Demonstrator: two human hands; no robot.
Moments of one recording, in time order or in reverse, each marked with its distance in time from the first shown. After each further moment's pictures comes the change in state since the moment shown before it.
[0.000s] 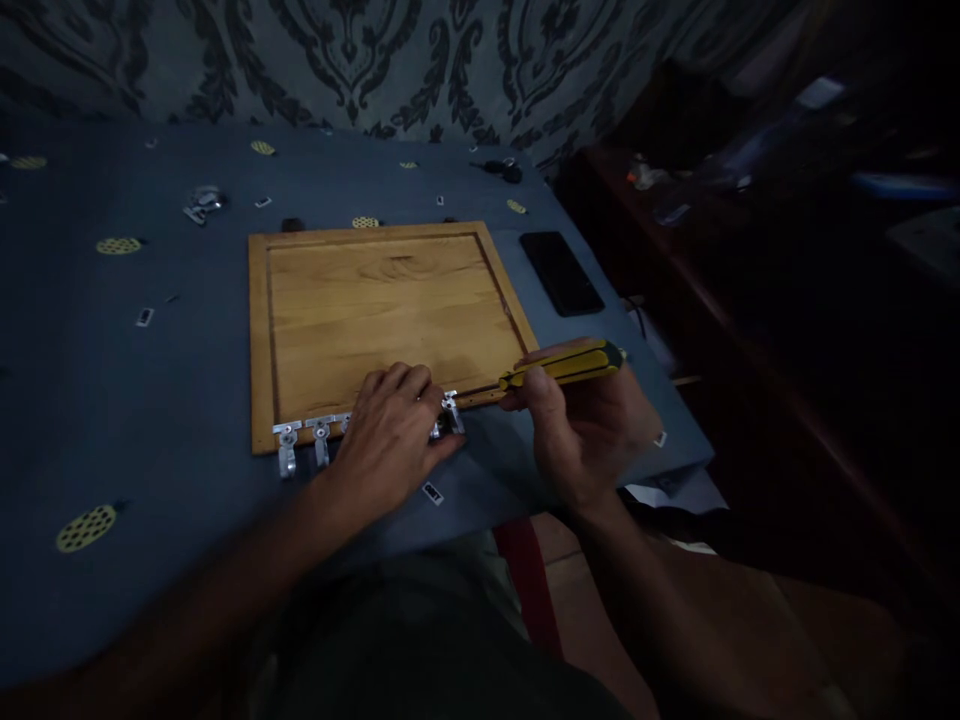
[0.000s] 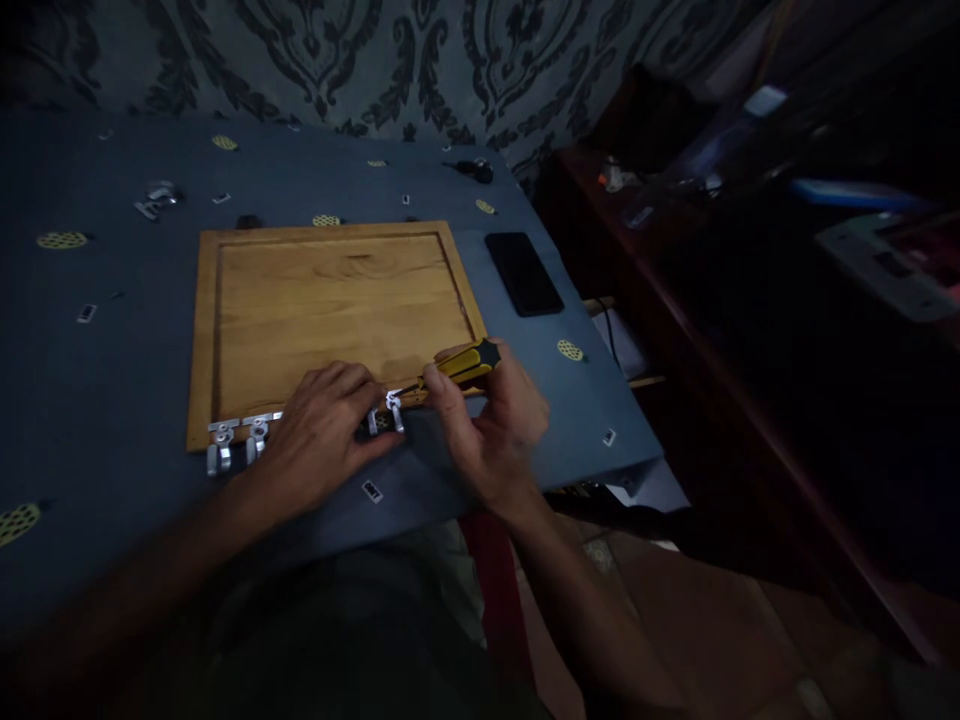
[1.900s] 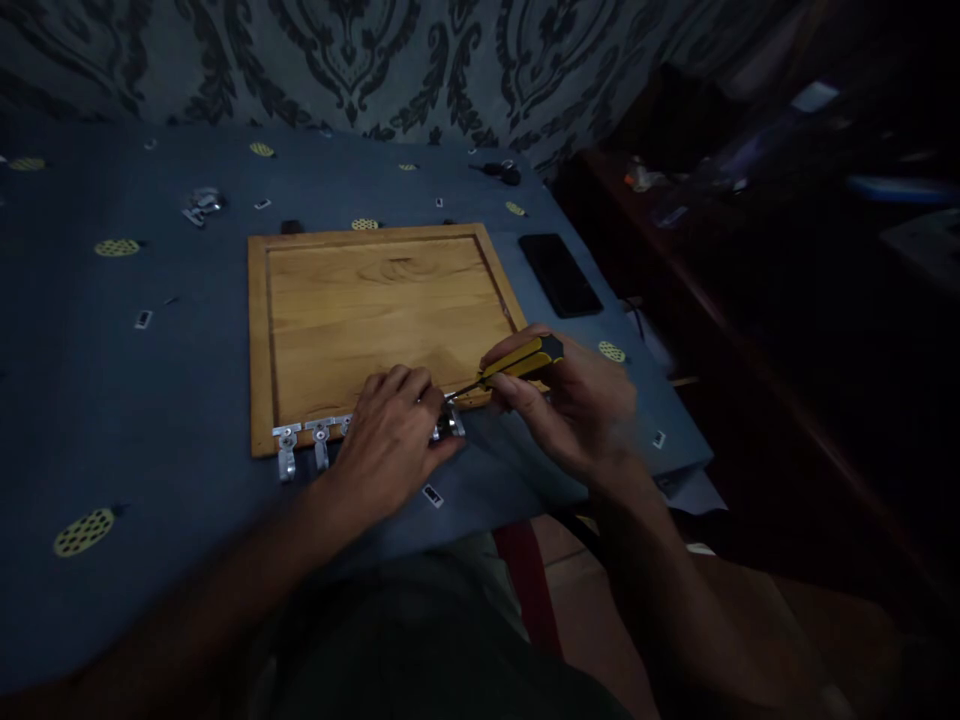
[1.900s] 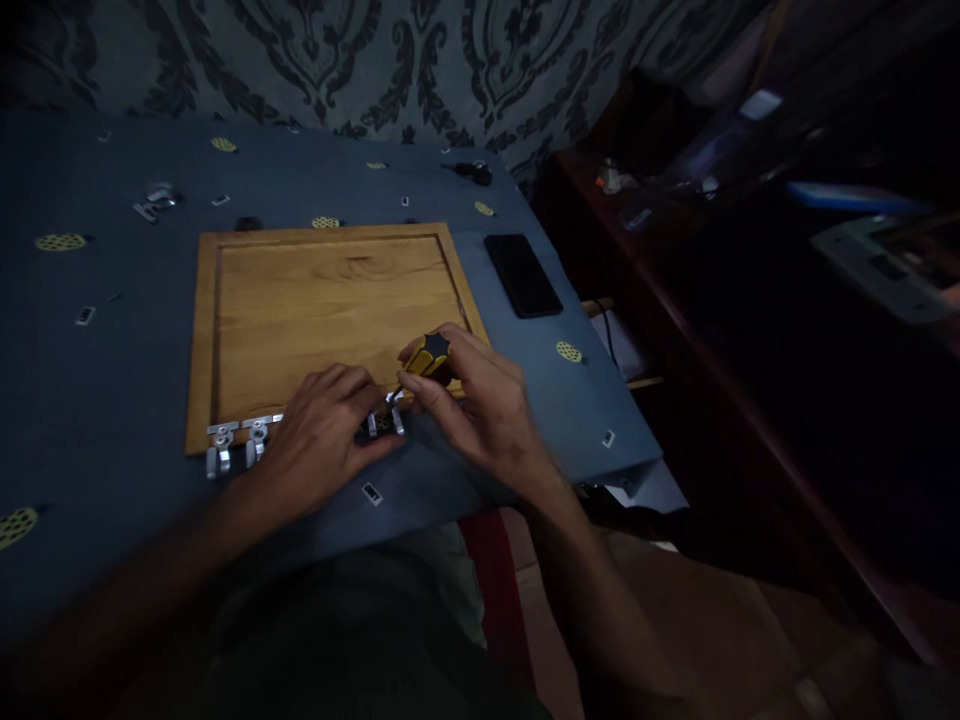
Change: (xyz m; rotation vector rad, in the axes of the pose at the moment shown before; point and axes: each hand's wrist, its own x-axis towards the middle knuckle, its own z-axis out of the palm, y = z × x) left_hand -0.002 -0.002 0.003 -0.006 0.036 0.033; right_hand 0.034 -0.009 -0.012 0.028 -0.431 -0.145
